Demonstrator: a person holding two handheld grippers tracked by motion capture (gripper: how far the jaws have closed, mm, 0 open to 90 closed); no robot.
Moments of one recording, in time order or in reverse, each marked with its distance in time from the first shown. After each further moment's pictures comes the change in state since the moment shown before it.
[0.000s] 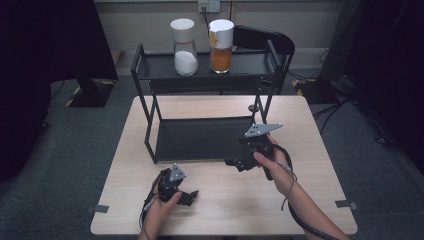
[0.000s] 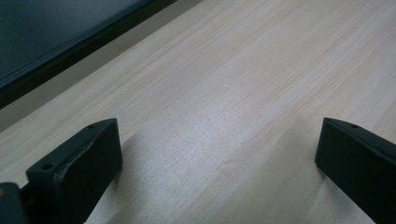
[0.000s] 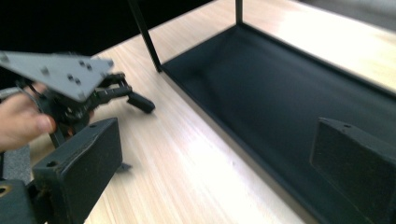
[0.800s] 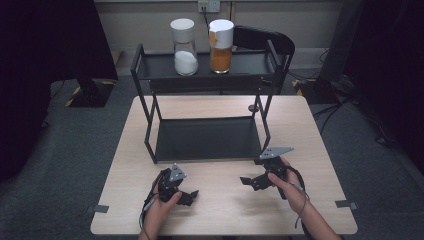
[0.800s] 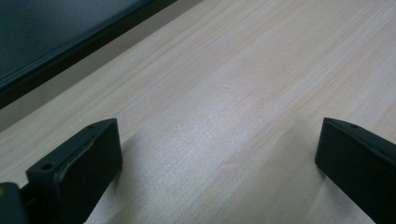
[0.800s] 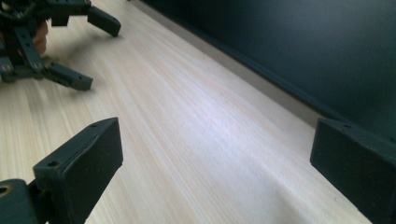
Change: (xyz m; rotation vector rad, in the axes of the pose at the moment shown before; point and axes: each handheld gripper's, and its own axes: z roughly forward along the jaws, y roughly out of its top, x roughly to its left) left arm 0.000 0.000 0.000 0.000 0.000 0.000; right arm -0.019 -0.078 -0.005 0.081 -0.028 0.057
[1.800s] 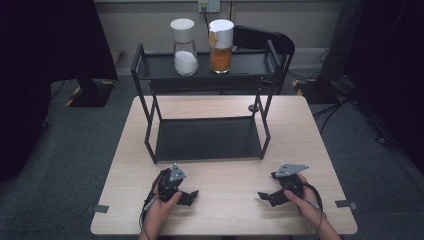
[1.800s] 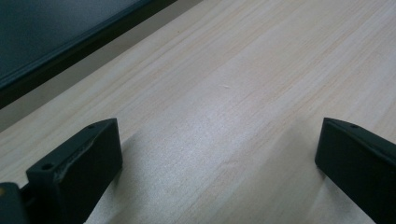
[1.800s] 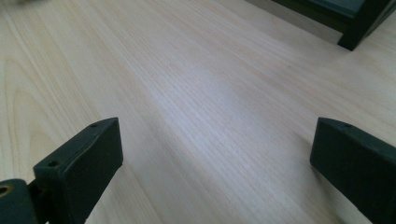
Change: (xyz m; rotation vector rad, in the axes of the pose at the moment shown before) left arm 0.000 0.000 0.000 0.000 0.000 0.000; right arm -0.004 -0.059 -0.023 0.066 -0.087 -0.039
